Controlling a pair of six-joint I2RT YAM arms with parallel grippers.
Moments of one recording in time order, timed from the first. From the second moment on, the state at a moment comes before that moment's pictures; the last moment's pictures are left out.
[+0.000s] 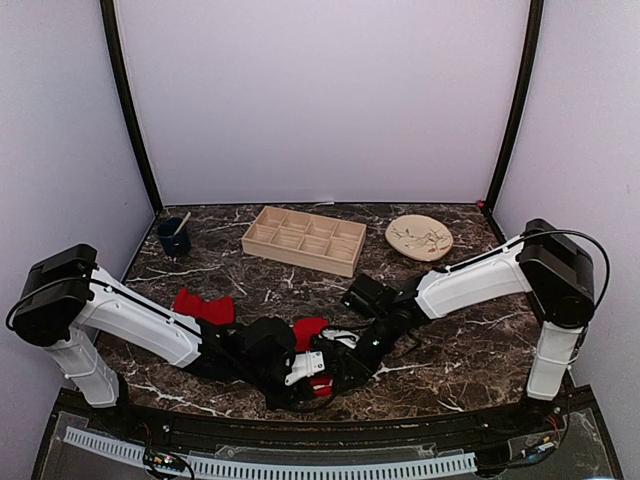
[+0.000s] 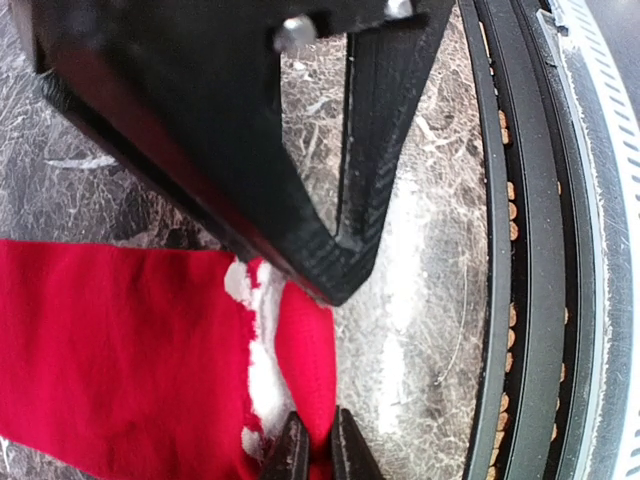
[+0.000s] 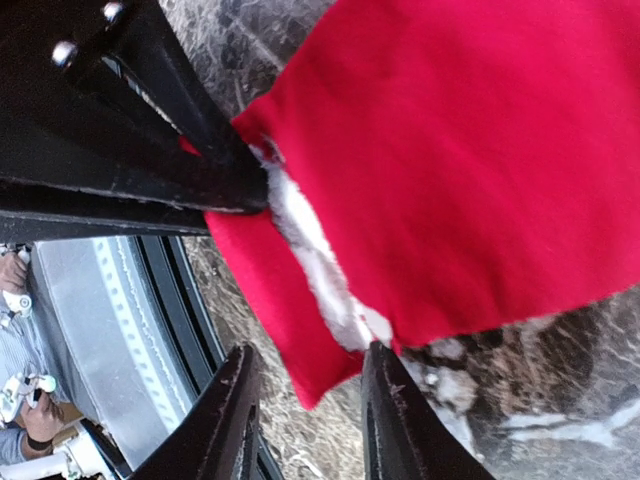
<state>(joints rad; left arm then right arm) -1.22 1.66 0.71 0.04 0.18 0.12 1.02 1.87 1.04 -0.41 -0.65 0.09</state>
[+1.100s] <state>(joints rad) -0.99 1.82 0.89 -0.12 0.59 0.06 0.97 1.55 0.76 -0.24 -0.34 0.20</state>
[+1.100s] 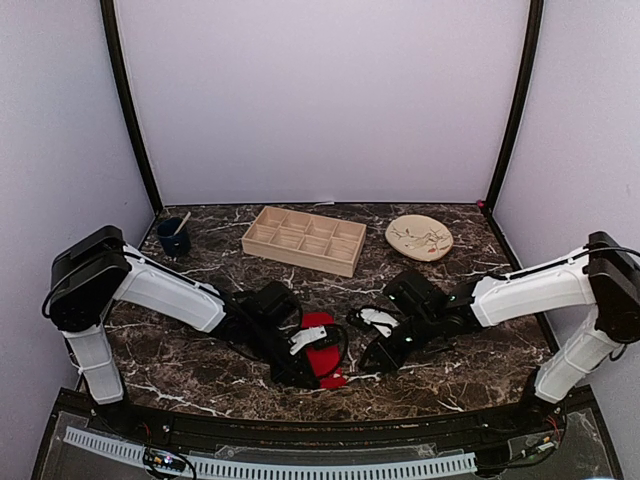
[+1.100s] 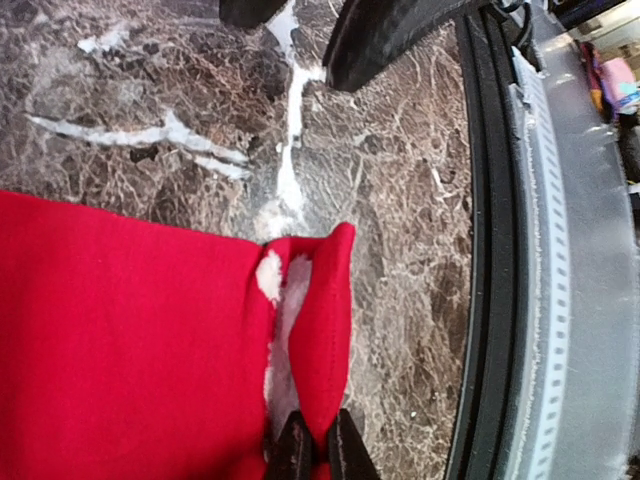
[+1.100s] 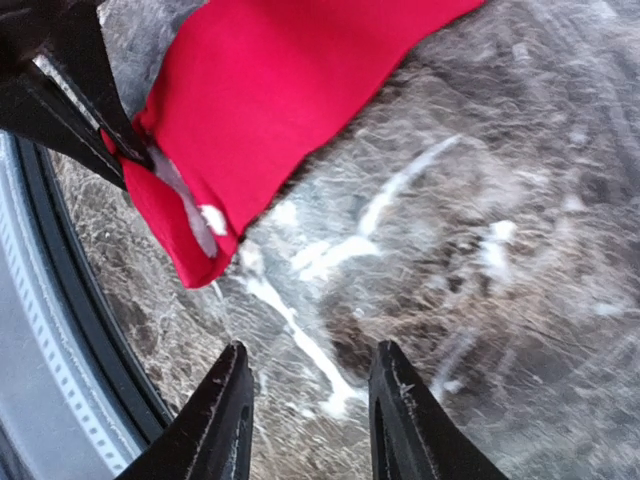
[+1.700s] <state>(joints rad) -0.85 1.95 0.99 -0.30 0.91 0.05 1.20 1.47 0.73 -0.21 0.05 0.15</state>
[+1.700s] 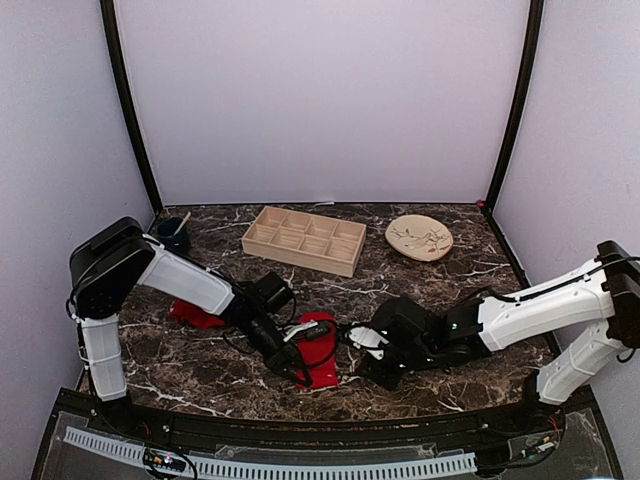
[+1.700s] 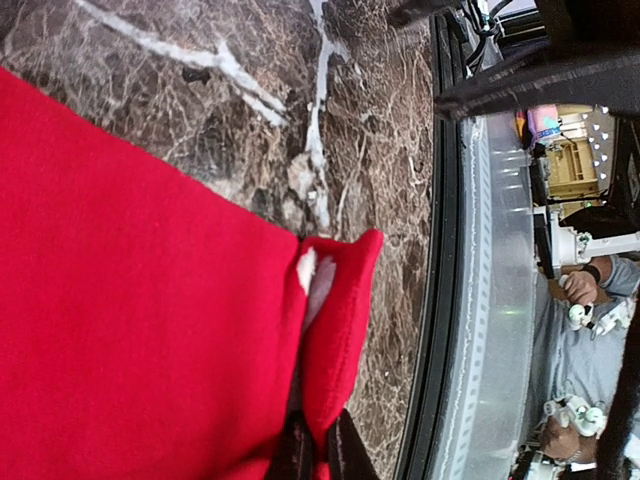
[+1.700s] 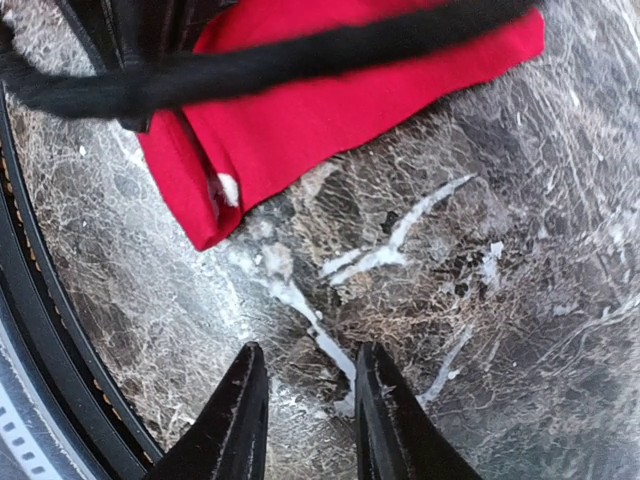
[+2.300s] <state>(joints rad) -0.79 2.02 1.03 -0.44 1.02 0.08 1.37 1.70 0.93 -0.23 0.21 -0.05</state>
